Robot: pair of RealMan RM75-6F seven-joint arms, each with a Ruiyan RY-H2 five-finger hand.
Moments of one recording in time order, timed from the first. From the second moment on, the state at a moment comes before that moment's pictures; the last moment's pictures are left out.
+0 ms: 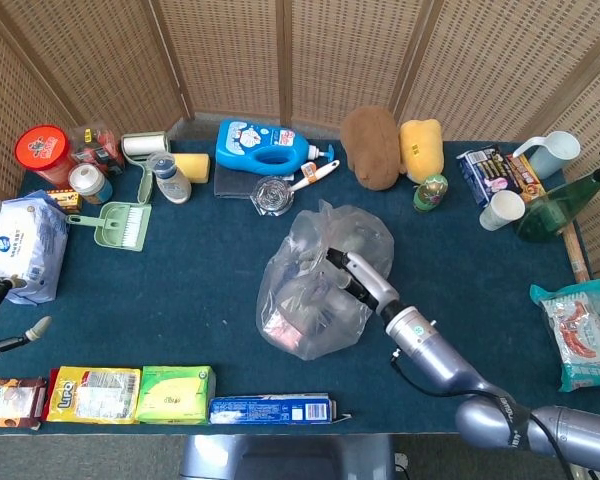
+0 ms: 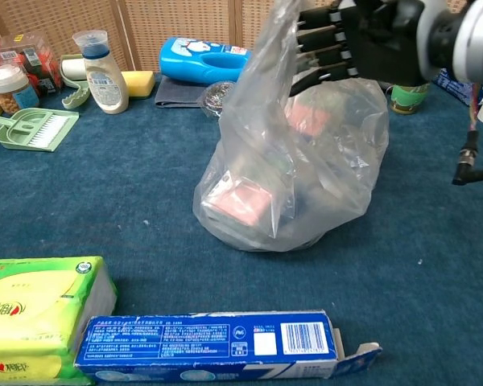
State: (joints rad) left arm -0.13 -1.16 -0.08 -1.43 1.47 1.47 0.03; right arm 0.74 -1.30 0.40 -1.87 -0.98 0.70 0.48
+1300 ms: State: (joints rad) left arm -0.11 -1.18 -0.07 -1.37 1.46 1.48 -0.01; right arm 0.87 -1.42 0.50 -1.80 -0.77 0.70 0.55
